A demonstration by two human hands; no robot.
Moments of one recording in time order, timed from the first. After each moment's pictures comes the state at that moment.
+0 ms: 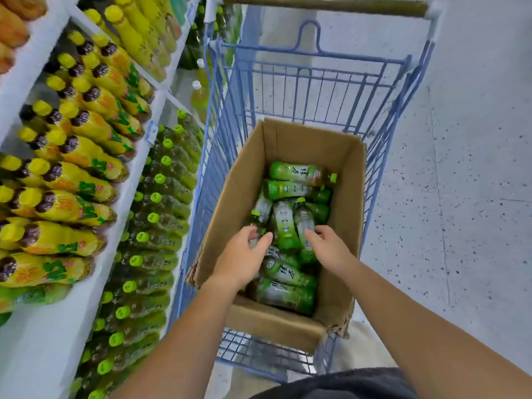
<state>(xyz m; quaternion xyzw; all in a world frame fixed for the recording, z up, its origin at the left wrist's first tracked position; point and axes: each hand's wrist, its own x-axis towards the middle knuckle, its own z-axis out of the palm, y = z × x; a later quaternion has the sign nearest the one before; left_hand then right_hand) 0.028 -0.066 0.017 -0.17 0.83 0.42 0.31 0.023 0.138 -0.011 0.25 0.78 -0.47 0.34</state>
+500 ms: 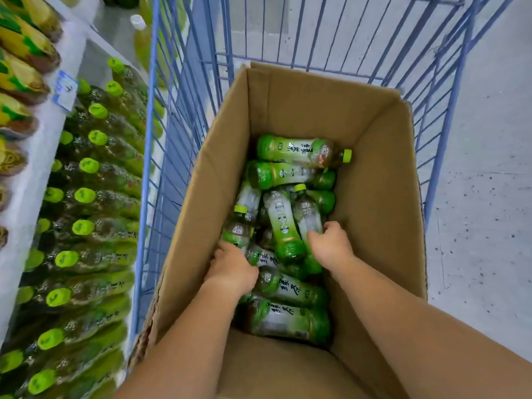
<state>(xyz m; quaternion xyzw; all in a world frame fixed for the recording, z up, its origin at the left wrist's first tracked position) -0.022 -0.076 -0.147 -0.20 0.85 0.17 0.45 -0.024 0.116 -0.168 0.40 0.79 -0.36 0.30</state>
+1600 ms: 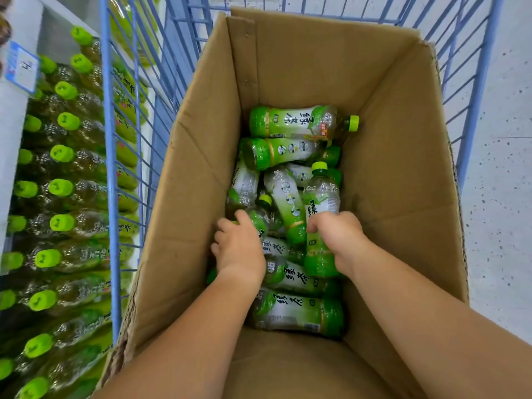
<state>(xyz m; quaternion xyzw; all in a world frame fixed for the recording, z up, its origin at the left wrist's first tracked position) -0.018 -0.056 -0.183 -0.06 0.93 0.02 0.35 -0.012 0.102 -0.152 0.52 0.61 -0.54 0.26</state>
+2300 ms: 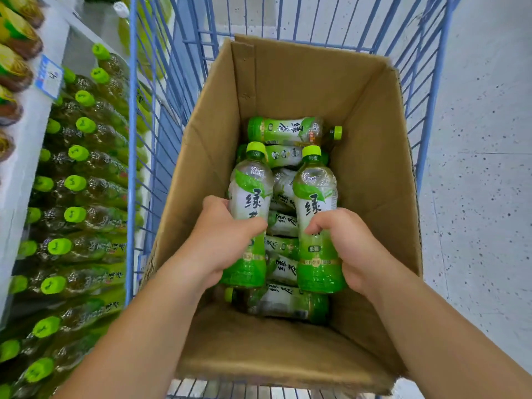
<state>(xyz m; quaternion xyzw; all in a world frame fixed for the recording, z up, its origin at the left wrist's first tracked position) -0.023 -0.080 -0.070 -0.24 0.77 0.49 0.34 0.022 0.102 -0.070 0.42 0.56 -0.67 0.25</state>
